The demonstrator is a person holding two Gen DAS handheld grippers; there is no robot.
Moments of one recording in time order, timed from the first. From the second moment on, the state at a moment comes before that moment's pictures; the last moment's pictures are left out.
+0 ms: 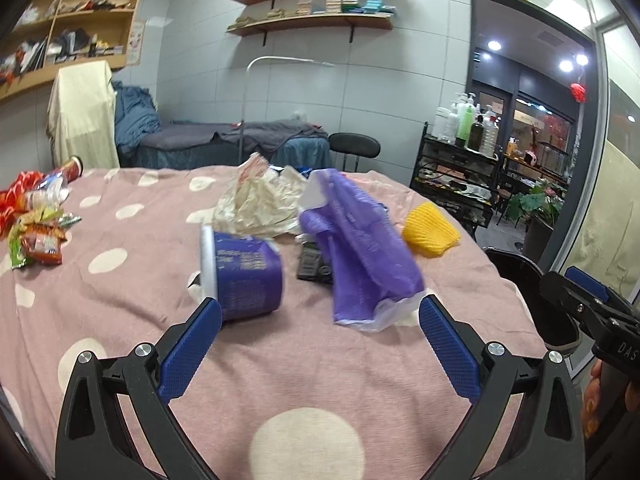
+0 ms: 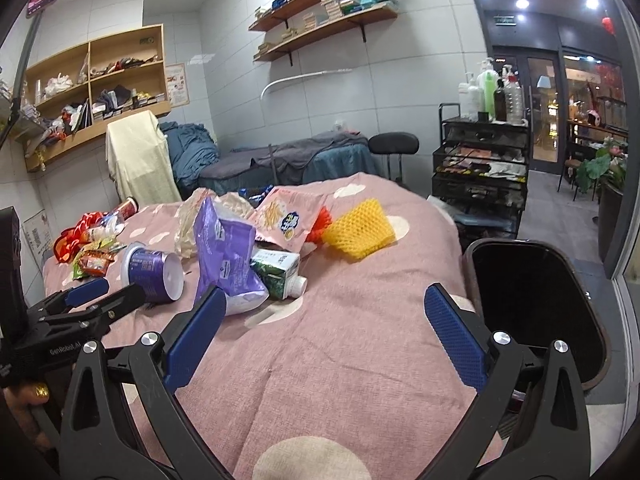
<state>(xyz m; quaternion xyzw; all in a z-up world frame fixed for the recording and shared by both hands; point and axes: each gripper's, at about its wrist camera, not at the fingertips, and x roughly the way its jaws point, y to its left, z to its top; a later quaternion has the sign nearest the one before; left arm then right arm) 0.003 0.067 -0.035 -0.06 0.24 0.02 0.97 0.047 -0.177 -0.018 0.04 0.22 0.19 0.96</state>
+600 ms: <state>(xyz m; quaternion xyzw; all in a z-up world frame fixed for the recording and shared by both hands) 0.049 0.137 -0.041 -0.08 0.31 0.01 0.95 0.103 -0.082 -0.018 -0.03 0.31 0.32 0.90</state>
